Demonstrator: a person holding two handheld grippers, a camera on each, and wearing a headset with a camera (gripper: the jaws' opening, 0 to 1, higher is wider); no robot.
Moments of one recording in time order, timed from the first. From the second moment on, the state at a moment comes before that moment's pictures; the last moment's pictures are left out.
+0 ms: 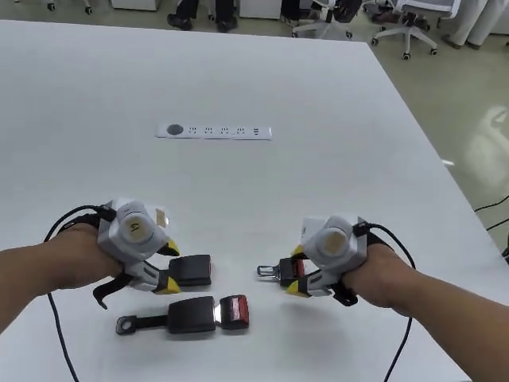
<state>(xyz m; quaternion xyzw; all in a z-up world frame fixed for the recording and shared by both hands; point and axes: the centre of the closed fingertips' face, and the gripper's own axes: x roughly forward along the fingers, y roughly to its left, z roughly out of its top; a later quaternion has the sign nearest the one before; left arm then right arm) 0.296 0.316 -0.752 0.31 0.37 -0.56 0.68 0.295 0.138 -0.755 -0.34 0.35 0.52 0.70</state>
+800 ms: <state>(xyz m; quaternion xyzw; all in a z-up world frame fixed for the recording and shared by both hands) 0.307 0.313 -0.781 0.35 0.39 -0.58 0.62 0.299 0.123 -0.778 -0.33 0.39 0.56 0.66</state>
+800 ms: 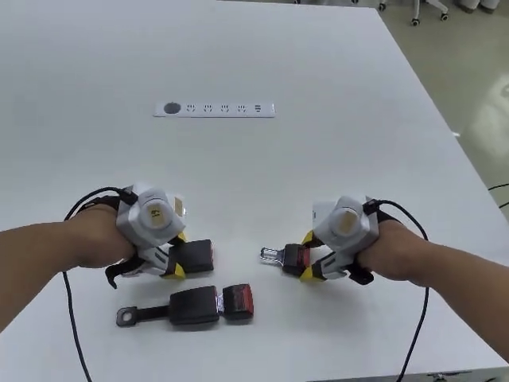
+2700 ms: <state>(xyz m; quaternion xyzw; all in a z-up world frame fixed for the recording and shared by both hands) 0.302 0.308 -0.777 0.38 0.38 -0.59 0.59 0.305 0.228 -0.787 -0.36 0.34 0.62 0.61</state>
